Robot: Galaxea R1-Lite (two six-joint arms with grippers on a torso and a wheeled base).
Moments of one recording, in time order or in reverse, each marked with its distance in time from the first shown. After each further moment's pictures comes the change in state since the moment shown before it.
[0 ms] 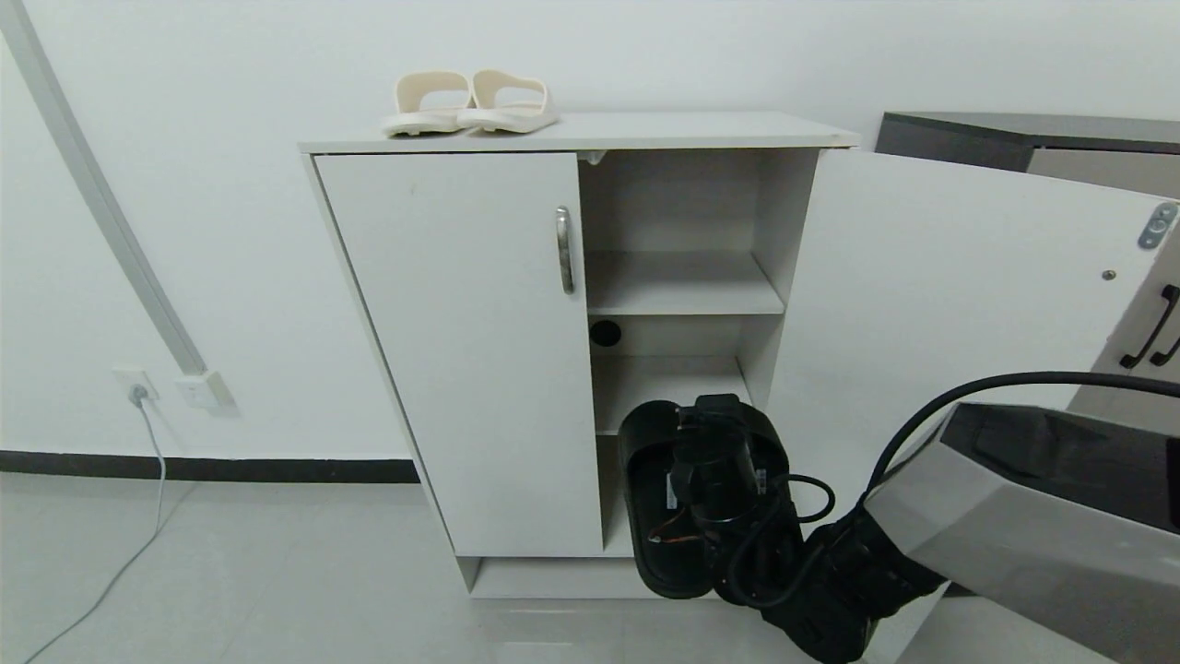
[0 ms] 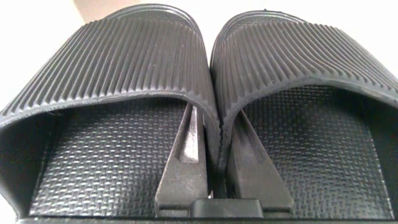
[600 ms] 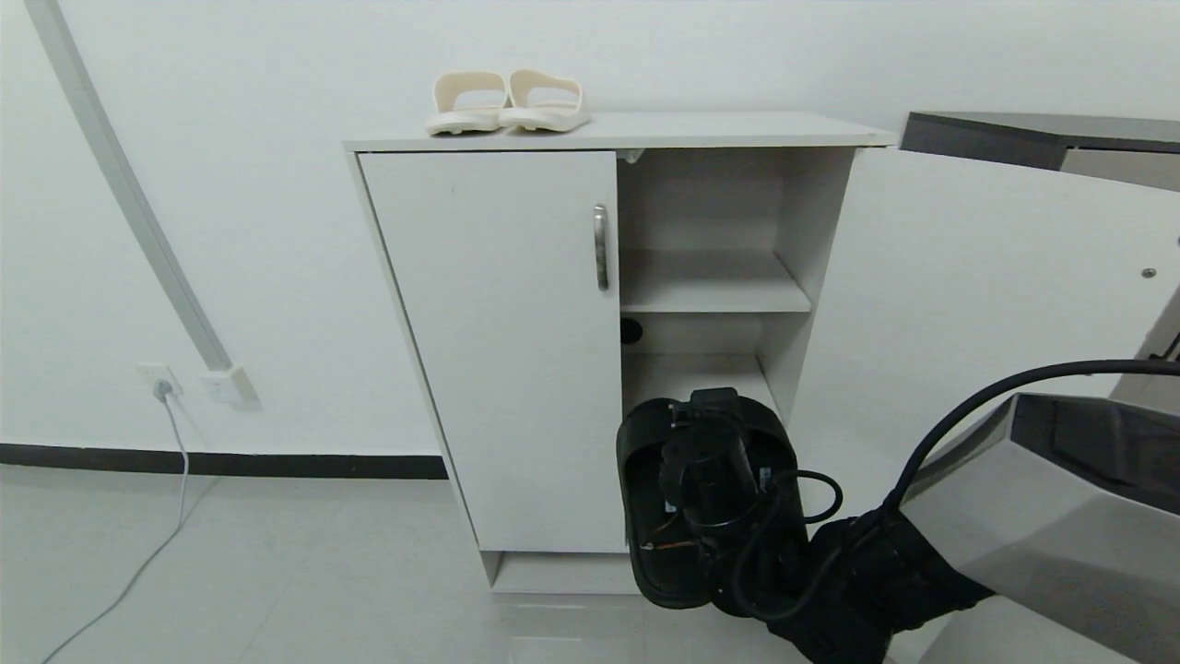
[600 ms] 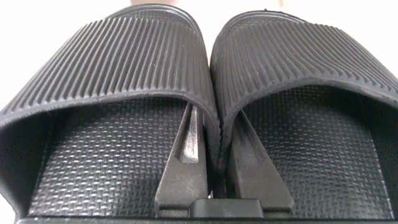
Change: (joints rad) left arm 0.000 0.000 0.000 0.000 -0.001 0.005; right arm 0.059 -0.078 0.006 0.111 -0.076 -0.002
